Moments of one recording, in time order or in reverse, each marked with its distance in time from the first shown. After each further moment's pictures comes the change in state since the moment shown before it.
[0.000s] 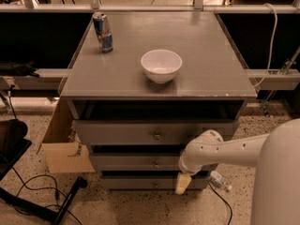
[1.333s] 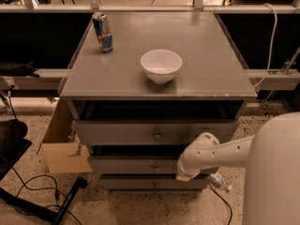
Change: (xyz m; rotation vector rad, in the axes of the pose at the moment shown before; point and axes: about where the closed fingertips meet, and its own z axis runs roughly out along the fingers) arm 0.003 0.013 0.009 0.003 0.037 -0.011
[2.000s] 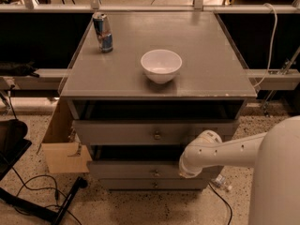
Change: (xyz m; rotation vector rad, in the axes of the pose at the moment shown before) arm 0.000 0.002 -0.014 -0.008 0.011 -0.011
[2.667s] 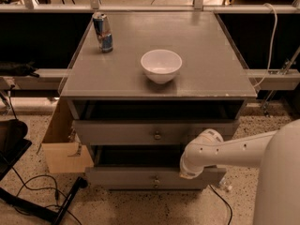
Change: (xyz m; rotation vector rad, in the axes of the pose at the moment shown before) arm -0.002 -0.002 -0.013 0.000 0.000 0.000
